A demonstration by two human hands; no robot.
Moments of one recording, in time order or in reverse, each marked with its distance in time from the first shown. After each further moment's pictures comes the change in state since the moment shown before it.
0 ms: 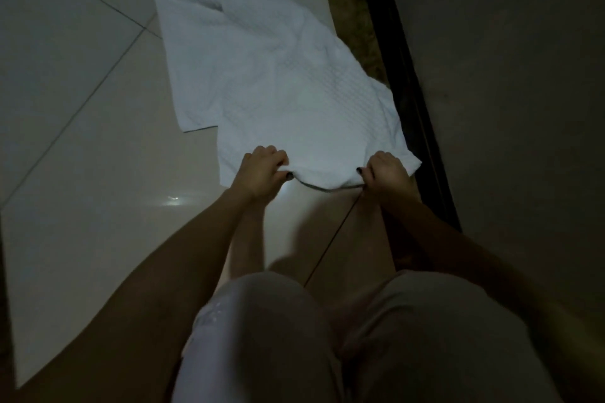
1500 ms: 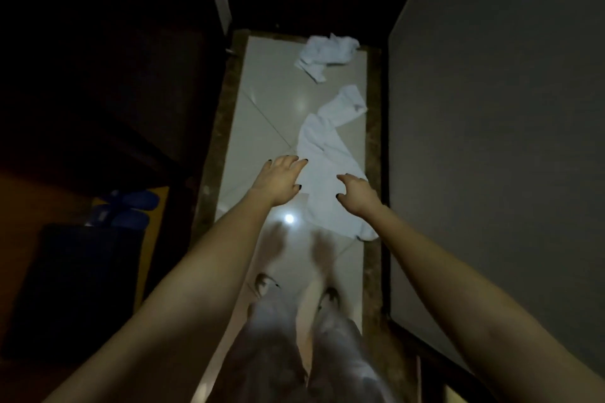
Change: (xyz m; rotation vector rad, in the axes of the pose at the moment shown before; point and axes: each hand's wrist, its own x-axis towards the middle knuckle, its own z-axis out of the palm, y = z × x) left_hand -0.335 0.224 -0.644 0.161 -0.066 -0.205; right_hand -0.122 -0.477 -0.539 -0.094 -0.403 0.021
